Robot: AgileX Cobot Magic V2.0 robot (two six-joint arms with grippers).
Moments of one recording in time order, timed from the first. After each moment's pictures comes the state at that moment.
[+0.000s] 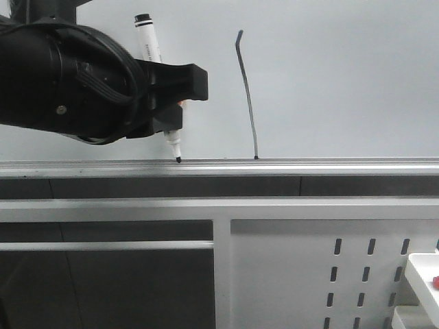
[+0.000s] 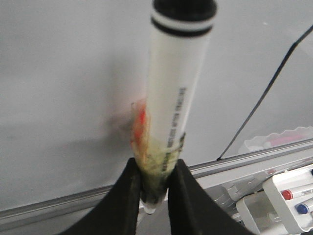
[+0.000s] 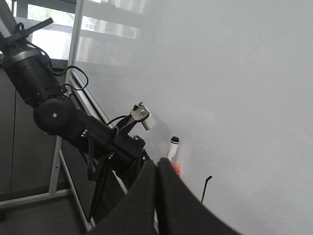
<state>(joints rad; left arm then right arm) -0.85 1.50 -0.66 -0.69 -0.43 0.19 0.90 0.39 -0.78 0.09 0.51 -0.42</state>
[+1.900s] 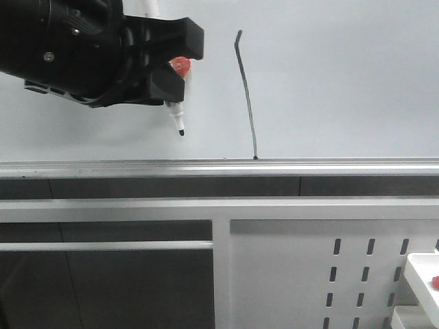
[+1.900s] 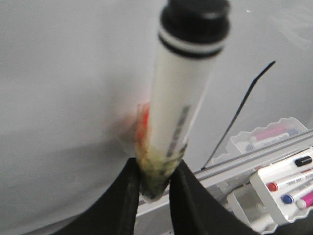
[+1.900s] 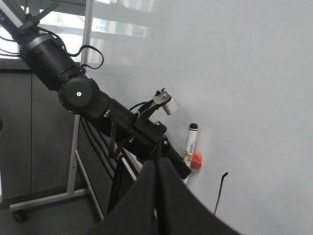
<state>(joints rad) -0.78 1.43 -0.74 -0.69 -0.23 0.29 0.90 0.40 -0.78 0.15 0.52 -0.42</state>
